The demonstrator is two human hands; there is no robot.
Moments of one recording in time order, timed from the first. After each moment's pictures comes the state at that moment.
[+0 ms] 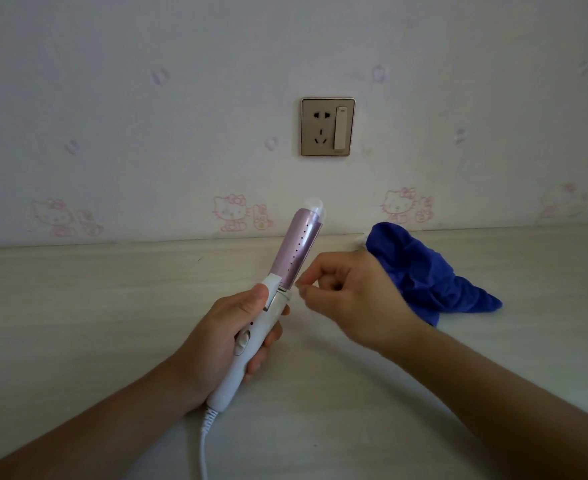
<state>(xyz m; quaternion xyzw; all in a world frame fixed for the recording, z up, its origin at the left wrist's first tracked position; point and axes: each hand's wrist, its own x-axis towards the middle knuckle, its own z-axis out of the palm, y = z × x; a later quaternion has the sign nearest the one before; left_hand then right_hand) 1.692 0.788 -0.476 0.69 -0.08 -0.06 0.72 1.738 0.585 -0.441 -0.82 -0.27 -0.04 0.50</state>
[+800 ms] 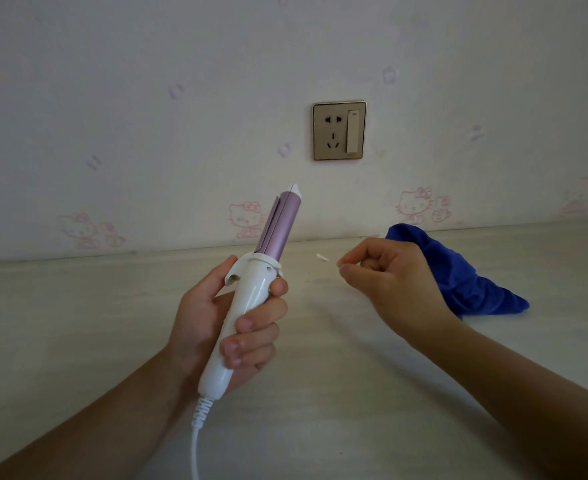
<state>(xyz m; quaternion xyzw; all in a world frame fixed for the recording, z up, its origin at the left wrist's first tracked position) 1.705 0.809 -0.454 0.28 -0.16 -0.34 0.88 1.759 0.576 -0.447 -0.79 -0.16 -0.11 0.59</state>
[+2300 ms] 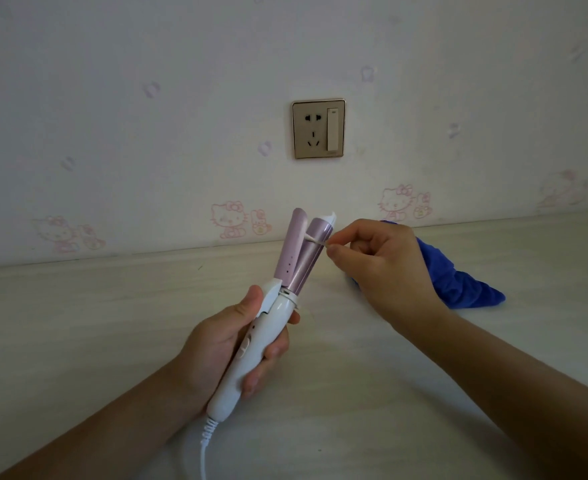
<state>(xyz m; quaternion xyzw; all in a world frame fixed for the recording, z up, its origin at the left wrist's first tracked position) 1.694 0.795 -0.470 0.57 -0.12 -0.20 0.79 1.752 0.576 -0.427 -0.76 -0.18 -0.15 0.61</state>
